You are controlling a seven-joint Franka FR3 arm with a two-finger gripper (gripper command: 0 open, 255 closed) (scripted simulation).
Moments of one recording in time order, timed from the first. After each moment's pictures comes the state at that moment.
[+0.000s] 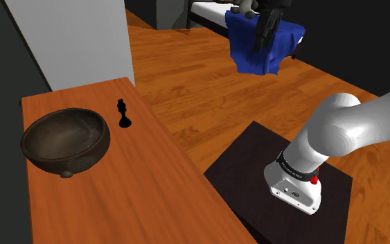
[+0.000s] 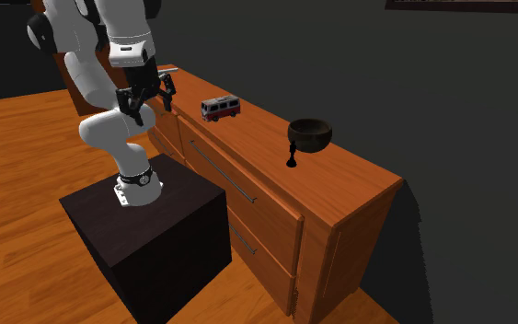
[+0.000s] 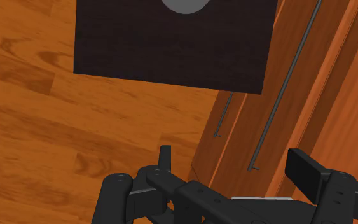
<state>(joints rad) 0.00 -0.77 -0.06 -2.31 0.05 1.45 -0.13</state>
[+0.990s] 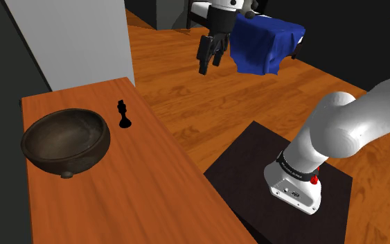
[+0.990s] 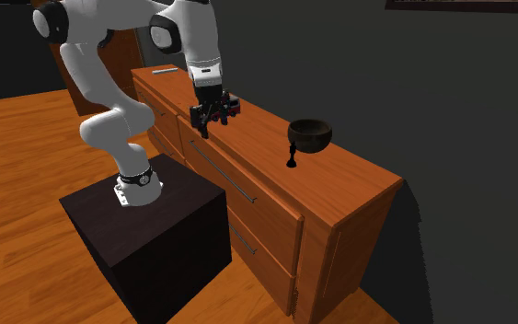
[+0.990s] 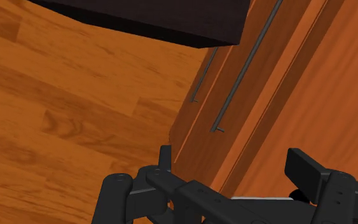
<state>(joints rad) 0.09 -0.55 0.16 -2.34 0.16 1.80 0.03</state>
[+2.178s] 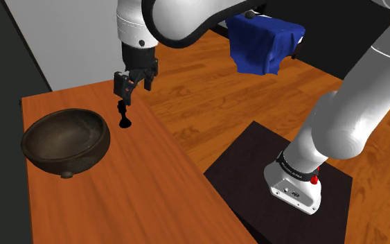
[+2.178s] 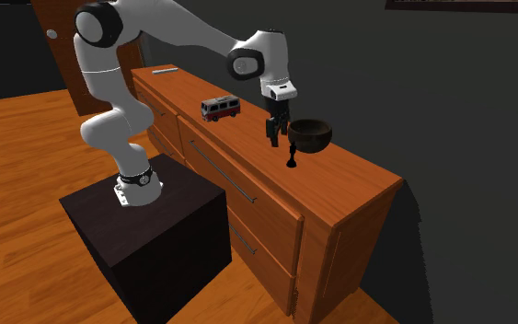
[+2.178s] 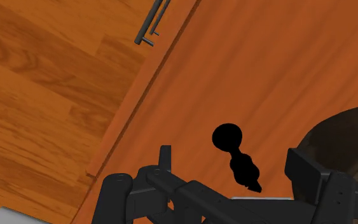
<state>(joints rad) 0.17 -0.02 0.43 -2.05 -0.01 2.15 0.33</state>
